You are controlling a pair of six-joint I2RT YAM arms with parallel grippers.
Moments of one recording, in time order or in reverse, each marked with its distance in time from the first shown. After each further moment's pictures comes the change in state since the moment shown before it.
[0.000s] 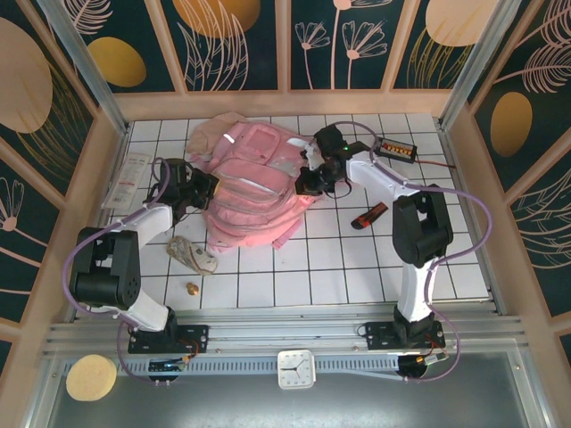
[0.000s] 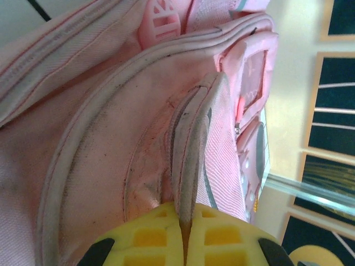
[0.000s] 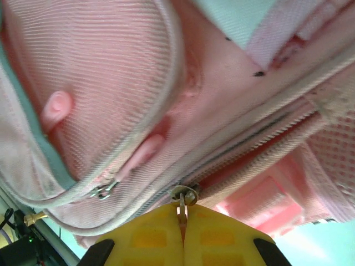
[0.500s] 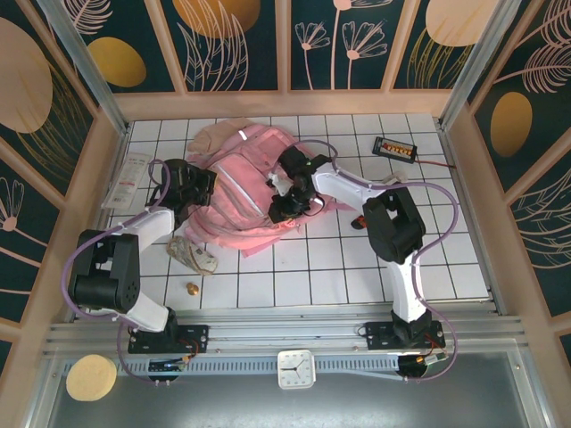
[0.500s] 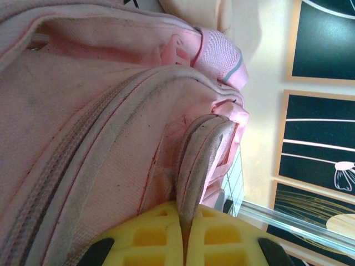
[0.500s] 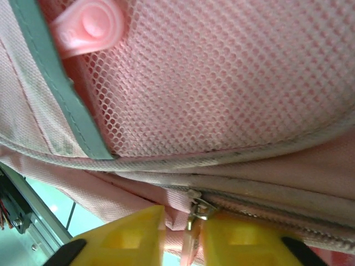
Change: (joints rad) left arm -0.035 -0.019 -0.025 0.099 -0.101 -0.107; right arm 0.174 0.143 0.067 -0.108 -0.002 -0.156
